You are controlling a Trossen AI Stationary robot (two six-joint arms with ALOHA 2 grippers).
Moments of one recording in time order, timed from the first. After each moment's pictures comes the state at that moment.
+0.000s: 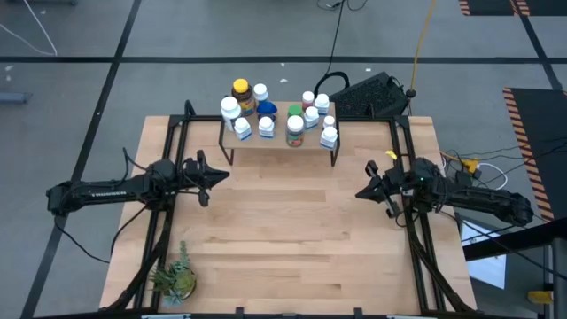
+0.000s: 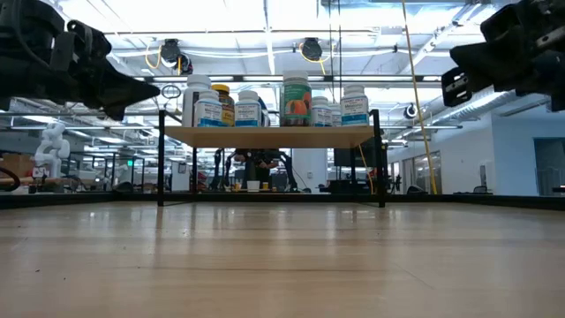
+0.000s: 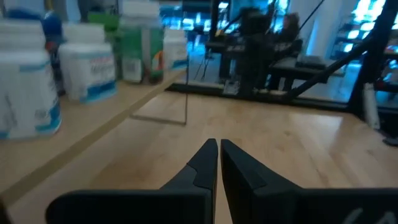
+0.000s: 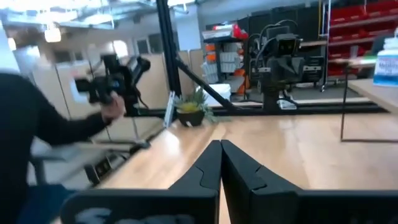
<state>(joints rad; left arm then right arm) 0.23 0.34 0.01 0.31 0.08 -0.05 -0.31 0.28 0.02 0.35 -0.63 0.17</state>
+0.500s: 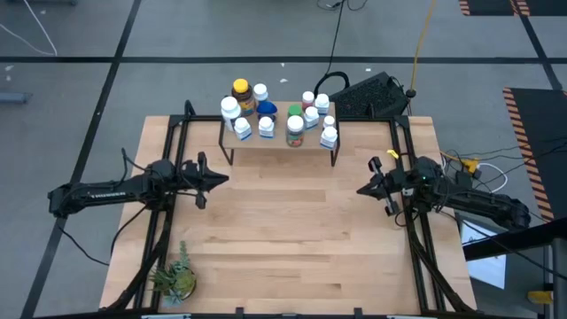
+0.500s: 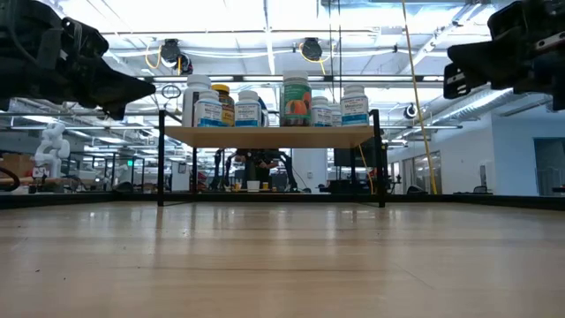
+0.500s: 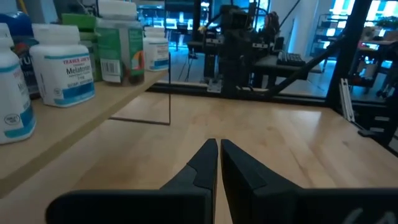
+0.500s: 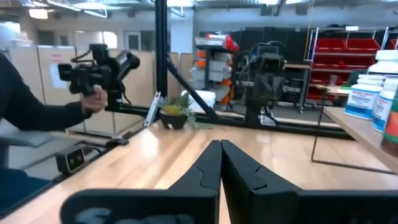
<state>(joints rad) 0.23 0.30 0.01 0.27 0.17 -0.04 -0.37 0.22 0.02 0.33 -0.65 0.03</state>
